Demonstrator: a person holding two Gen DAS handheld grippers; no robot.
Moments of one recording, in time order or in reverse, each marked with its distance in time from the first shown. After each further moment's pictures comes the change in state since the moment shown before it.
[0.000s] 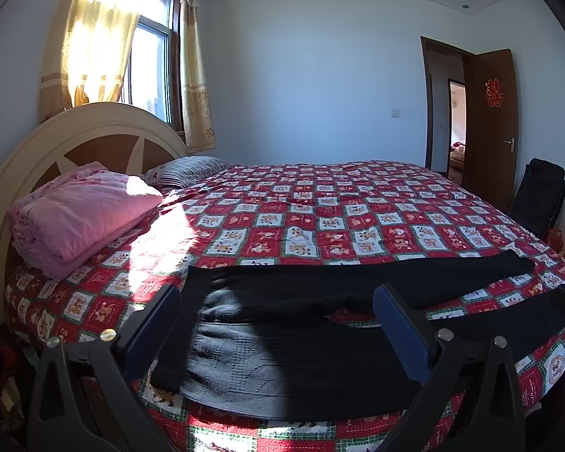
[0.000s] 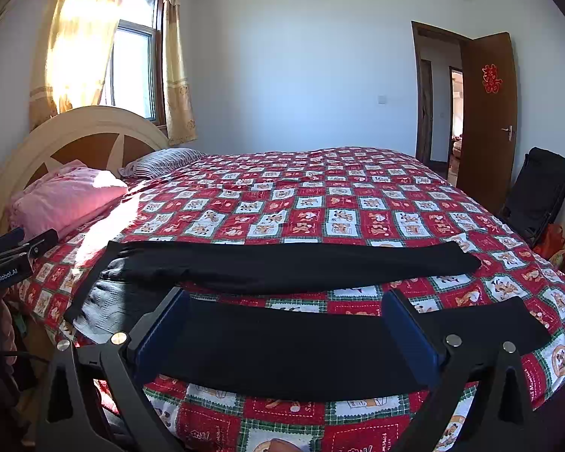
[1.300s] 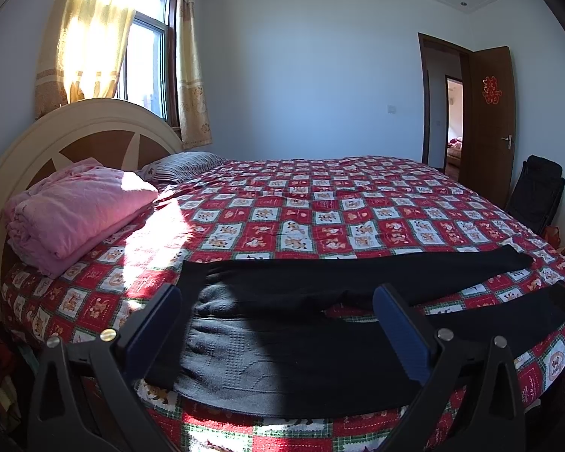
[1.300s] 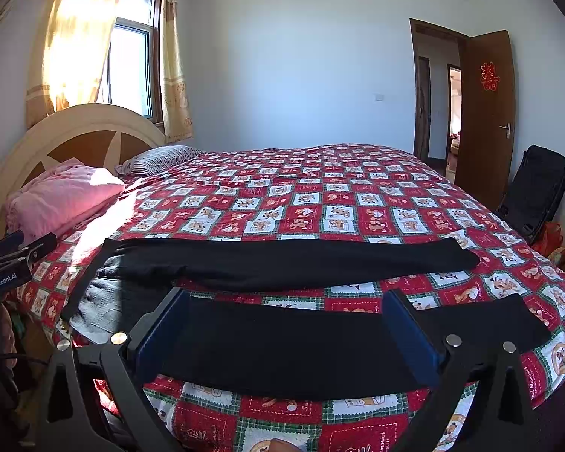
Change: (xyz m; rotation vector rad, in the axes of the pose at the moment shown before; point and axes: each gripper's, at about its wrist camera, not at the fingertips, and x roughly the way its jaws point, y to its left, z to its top) left arm 0.003 -0.001 -0.006 0.004 0.006 -0.009; right arm 0.004 -0.002 -0.002 0.002 0.012 -0.010
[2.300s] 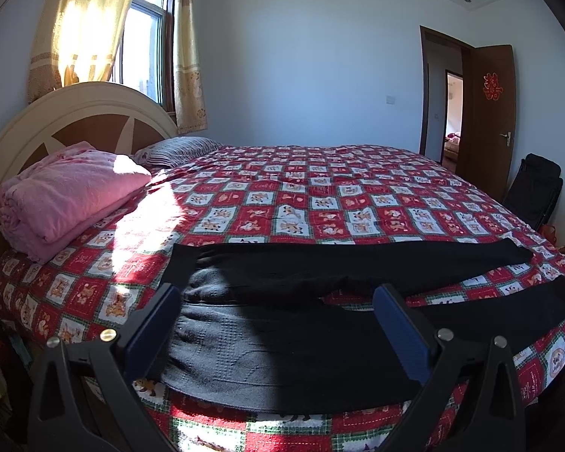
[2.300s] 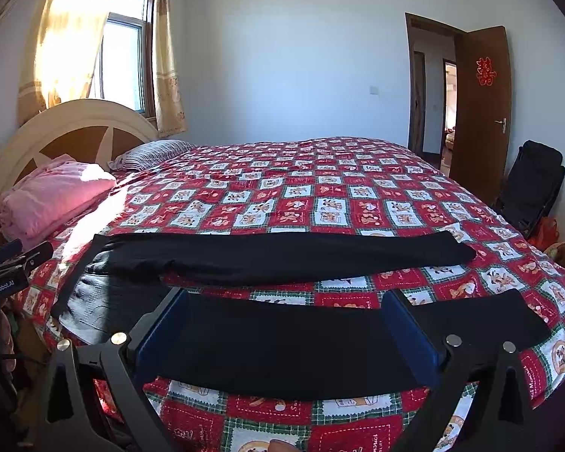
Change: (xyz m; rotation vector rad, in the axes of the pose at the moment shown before) left arm 0.022 0.002 -0.014 -0.020 0.064 -0.034; right arm 0.014 -0.009 -0.004 0.007 0.027 -0.020
